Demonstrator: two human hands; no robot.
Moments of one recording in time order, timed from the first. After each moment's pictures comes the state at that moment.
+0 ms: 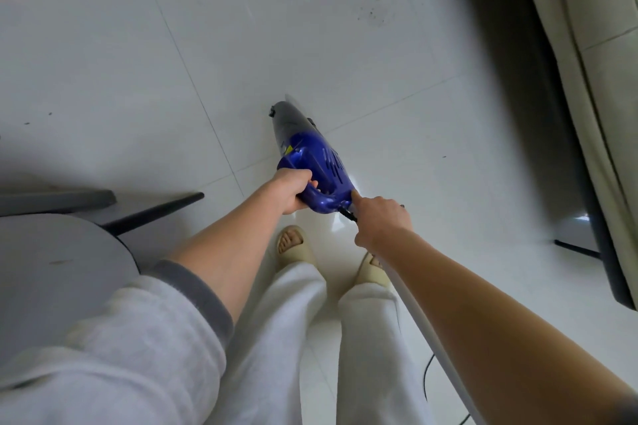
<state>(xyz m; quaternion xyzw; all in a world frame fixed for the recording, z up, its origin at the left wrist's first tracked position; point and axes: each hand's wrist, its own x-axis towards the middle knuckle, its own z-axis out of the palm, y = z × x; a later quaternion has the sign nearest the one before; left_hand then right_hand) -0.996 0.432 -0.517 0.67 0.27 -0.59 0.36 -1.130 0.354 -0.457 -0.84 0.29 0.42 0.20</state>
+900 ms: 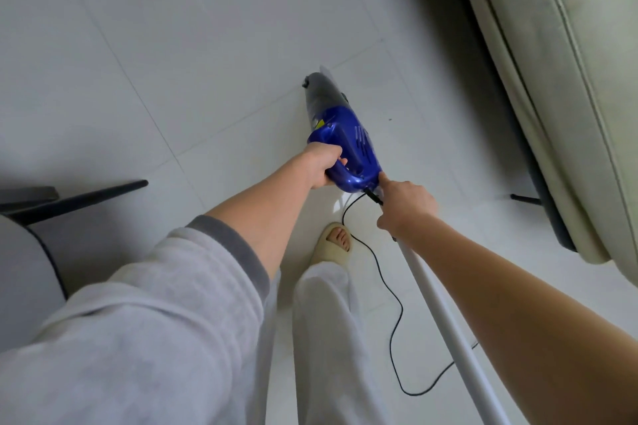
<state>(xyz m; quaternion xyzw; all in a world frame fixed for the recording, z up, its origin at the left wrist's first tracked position) -1.186 0.293 -0.514 0.67 0.20 -0.63 0.34 -1.325 0.253 -0.468 -0.80 0.40 0.41 0.19</state>
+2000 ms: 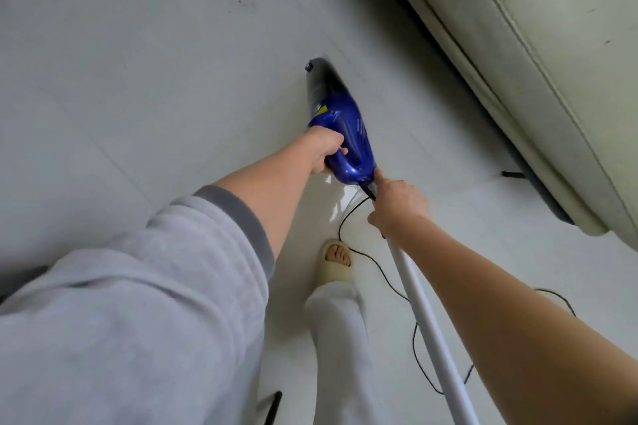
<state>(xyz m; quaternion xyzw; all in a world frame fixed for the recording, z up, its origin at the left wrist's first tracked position) -1.196 0.186 -0.522 0.73 0.07 -0.63 0.25 -1.338 0.202 -0.490 -0.74 0.50 0.35 0.28</state>
